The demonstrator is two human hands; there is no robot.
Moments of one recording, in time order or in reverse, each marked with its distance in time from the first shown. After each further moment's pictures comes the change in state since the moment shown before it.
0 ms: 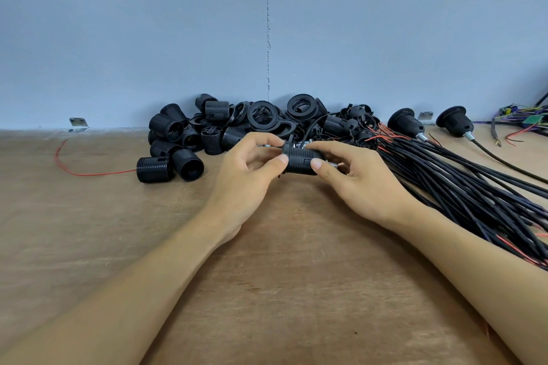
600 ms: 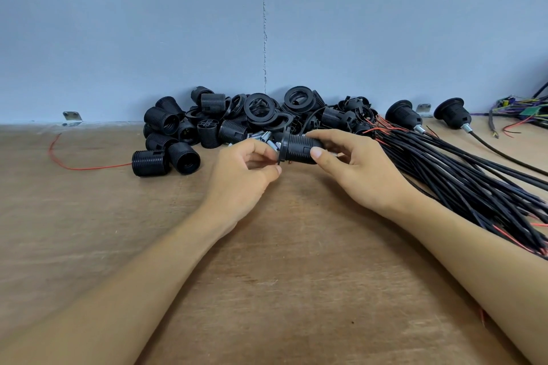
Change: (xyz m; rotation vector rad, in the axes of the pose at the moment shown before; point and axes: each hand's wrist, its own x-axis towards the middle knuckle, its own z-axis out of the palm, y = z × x) left_hand -0.001 -0.006 0.001 0.208 0.074 -0.046; right_hand 0.000 -0.002 -0.002 0.033 0.012 0.038
